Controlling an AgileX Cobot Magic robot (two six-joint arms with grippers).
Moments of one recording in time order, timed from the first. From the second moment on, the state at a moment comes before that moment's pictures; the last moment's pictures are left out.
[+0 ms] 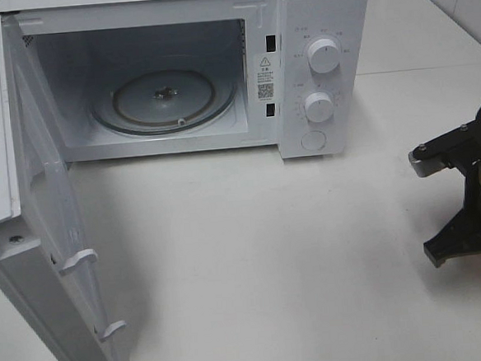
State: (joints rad) left arm 0.09 -0.01 -0.52 -0.26 1.07 0.17; right arm 0.33 1.66 -0.68 -0.56 0.69 0.58
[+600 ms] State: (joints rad) left arm 0.09 -0.01 -0.52 -0.26 1.07 0.17; right arm 0.58 1.42 -0.56 -0.55 0.84 0.66
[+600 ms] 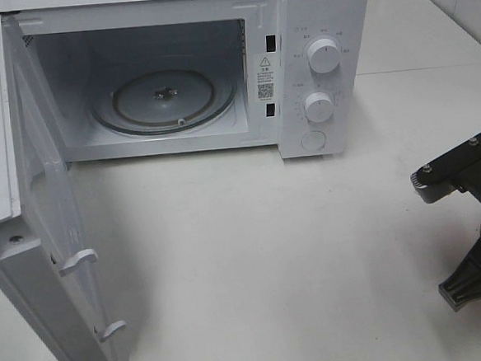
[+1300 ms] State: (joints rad) left arm 0.09 -0.01 -0.52 -0.26 1.07 0.17; right arm 0.92 1.34 -0.56 -0.54 0.96 0.67
